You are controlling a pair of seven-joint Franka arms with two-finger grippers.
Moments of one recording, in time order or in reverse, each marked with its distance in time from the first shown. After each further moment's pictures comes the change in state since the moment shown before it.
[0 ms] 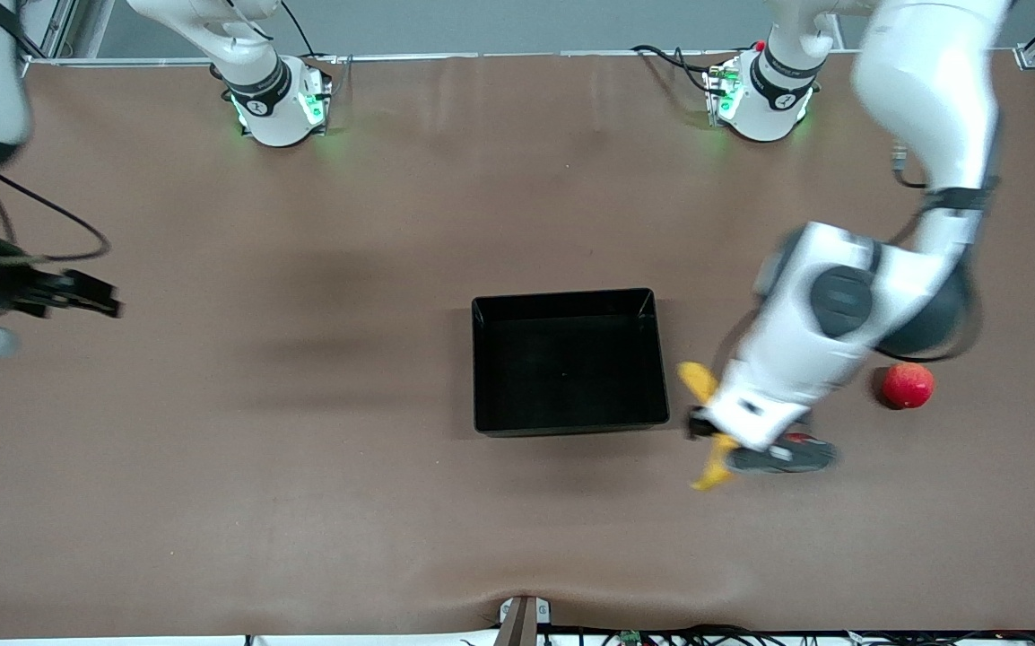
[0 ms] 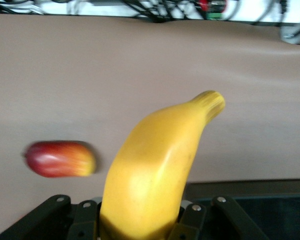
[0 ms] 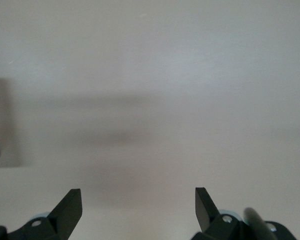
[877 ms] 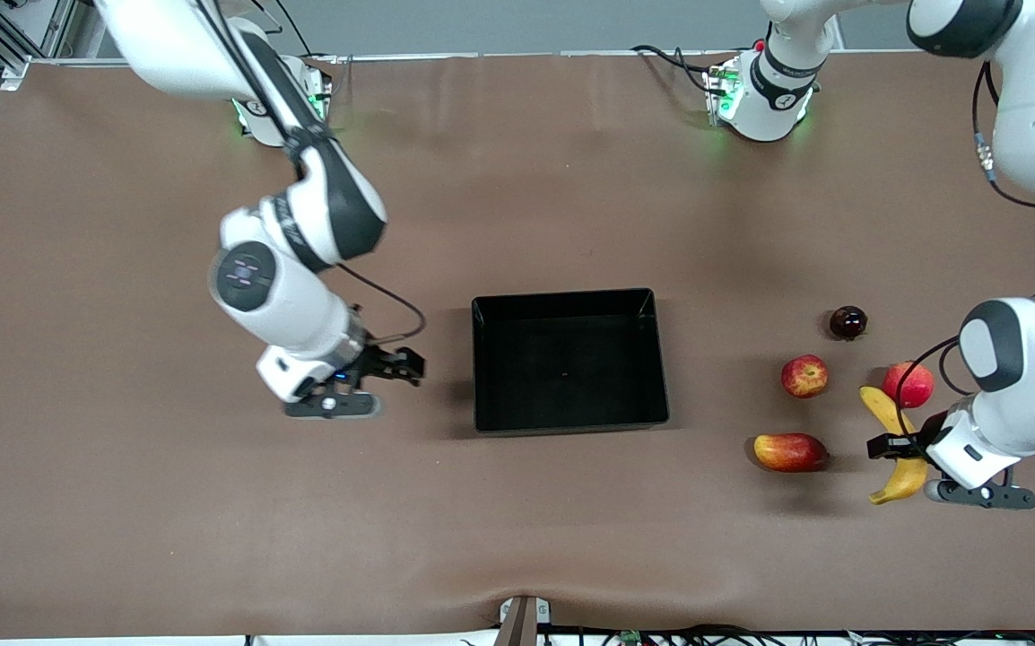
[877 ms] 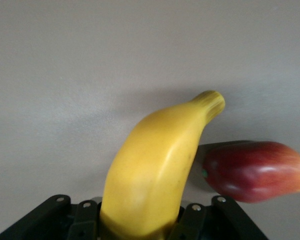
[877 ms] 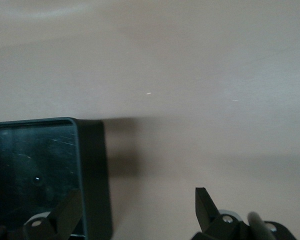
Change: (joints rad) left arm 0.358 0.197 0.002 -0.035 -0.024 0.123 0.480; right arm 0.438 0.350 0.007 -0.007 0.131 0.593 0.387
